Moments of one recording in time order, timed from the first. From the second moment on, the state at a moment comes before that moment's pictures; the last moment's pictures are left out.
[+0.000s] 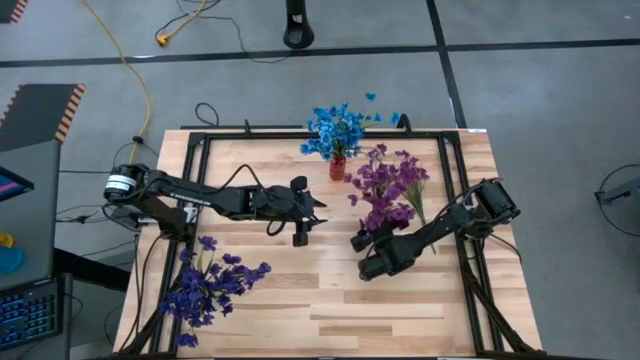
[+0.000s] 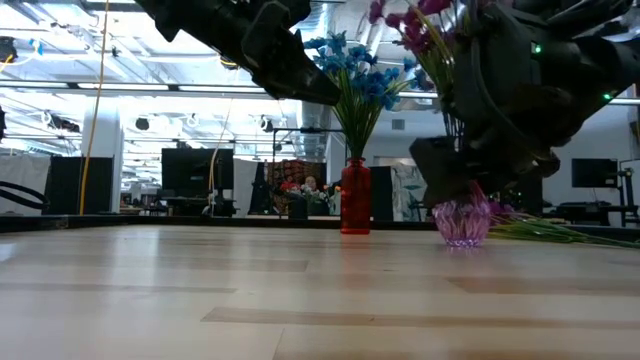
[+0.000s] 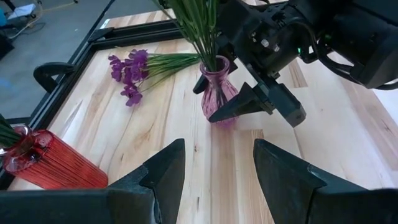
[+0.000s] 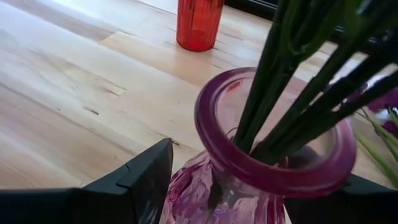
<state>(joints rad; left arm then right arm) -0.02 1.52 0.92 0.12 -0.15 0.11 0.39 1.85 0.93 -0.65 1.05 1.46</state>
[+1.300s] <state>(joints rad) -0.02 1.52 0.92 0.09 -0.15 0.11 0.58 1.85 0.93 -0.91 1.06 1.79</state>
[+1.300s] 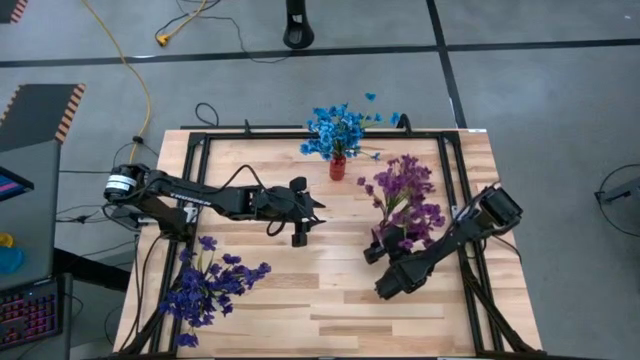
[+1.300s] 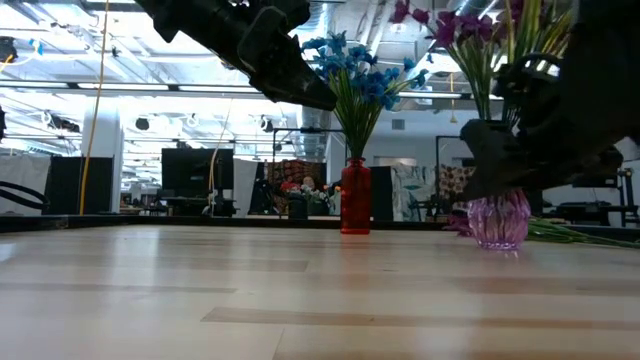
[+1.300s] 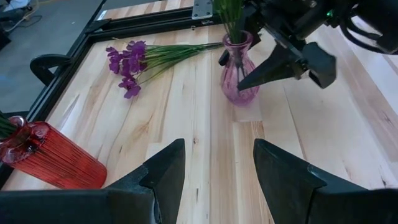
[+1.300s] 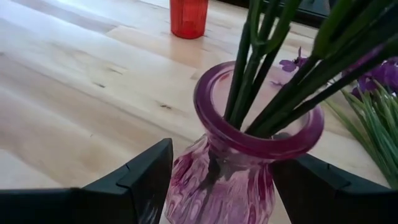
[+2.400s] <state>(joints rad) -0.02 1.52 0.92 0.09 -0.15 0.11 0.72 1.85 0.93 -1.08 1.09 1.82</state>
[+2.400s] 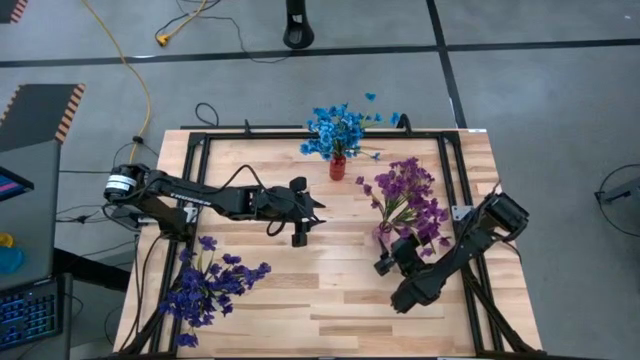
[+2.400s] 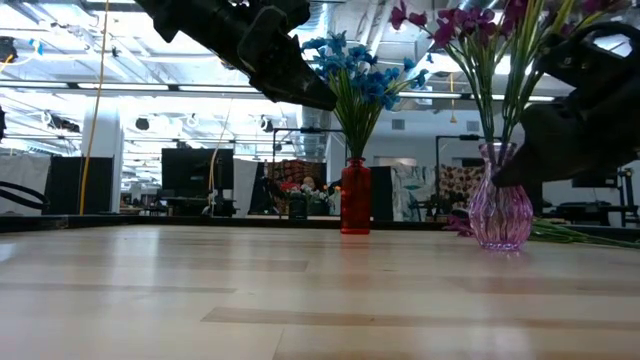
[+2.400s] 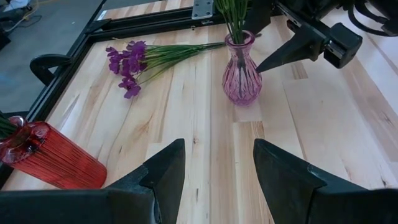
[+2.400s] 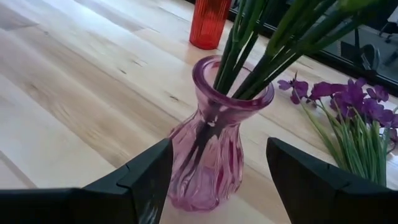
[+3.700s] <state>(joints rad) -0.02 1.52 0.92 0.10 -0.15 0.12 0.94 1.55 0.93 -1.50 0.68 2.03</state>
